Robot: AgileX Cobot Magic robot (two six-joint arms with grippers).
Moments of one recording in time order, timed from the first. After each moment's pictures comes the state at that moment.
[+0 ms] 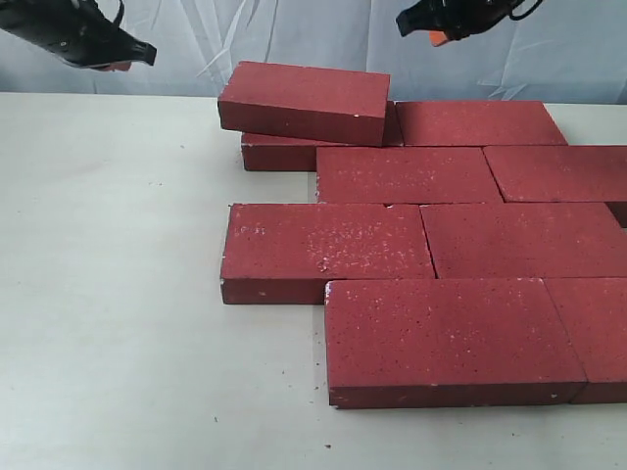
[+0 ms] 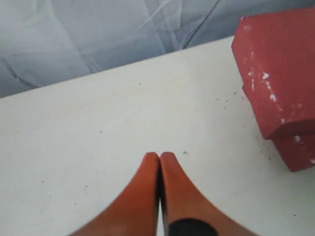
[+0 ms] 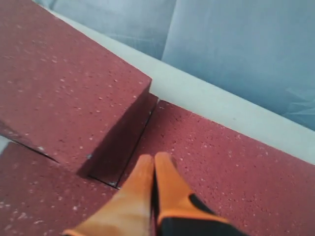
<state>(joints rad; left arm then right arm) -0.06 2.05 -1.66 -0.34 0.51 0.46 0.21 2.11 -1.93 0.10 0.78 -0.29</state>
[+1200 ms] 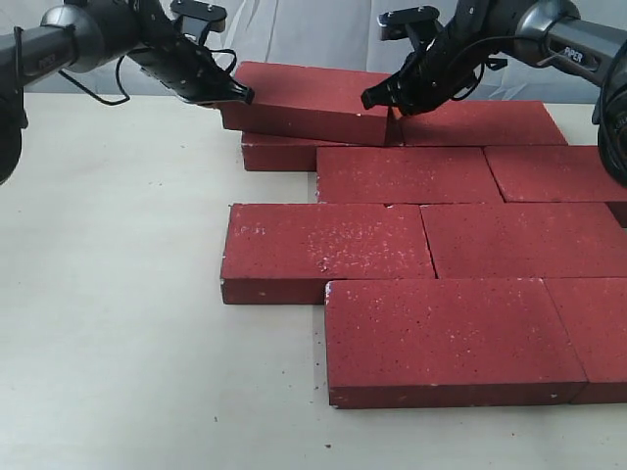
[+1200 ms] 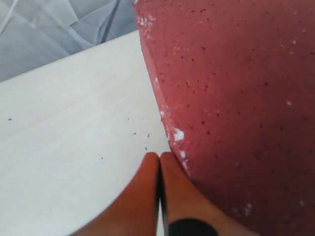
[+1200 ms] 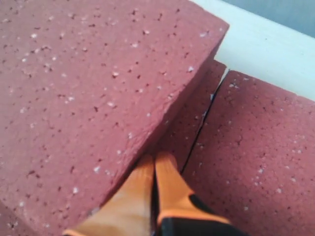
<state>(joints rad) -0.23 2.49 -2.18 -0.26 0.69 0.33 0.21 2.45 -2.13 0.27 0.81 -0.35</state>
